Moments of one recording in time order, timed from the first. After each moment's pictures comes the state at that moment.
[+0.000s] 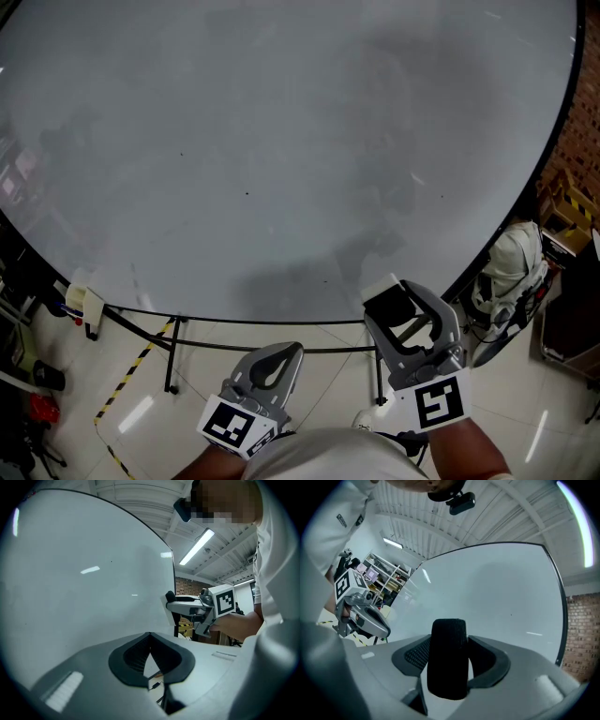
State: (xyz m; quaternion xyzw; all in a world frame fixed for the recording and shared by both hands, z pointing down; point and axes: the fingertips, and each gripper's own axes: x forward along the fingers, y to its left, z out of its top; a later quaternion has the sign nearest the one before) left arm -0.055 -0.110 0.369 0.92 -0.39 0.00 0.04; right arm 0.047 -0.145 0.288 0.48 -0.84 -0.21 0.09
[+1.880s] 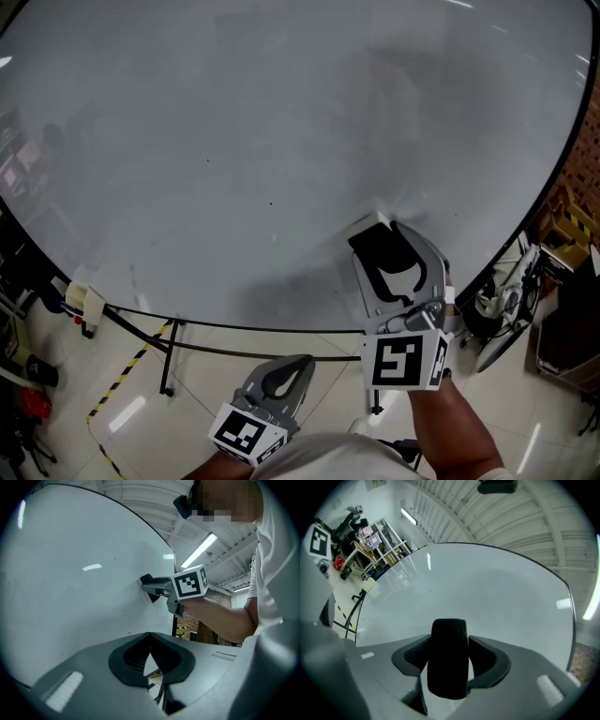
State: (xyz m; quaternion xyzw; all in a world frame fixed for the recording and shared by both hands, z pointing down) left arm -0.054 -0.105 0.375 0.92 -0.38 -0.01 0.07; right arm 0.010 -0.219 0.228 0.55 -0.74 -0.33 0.19
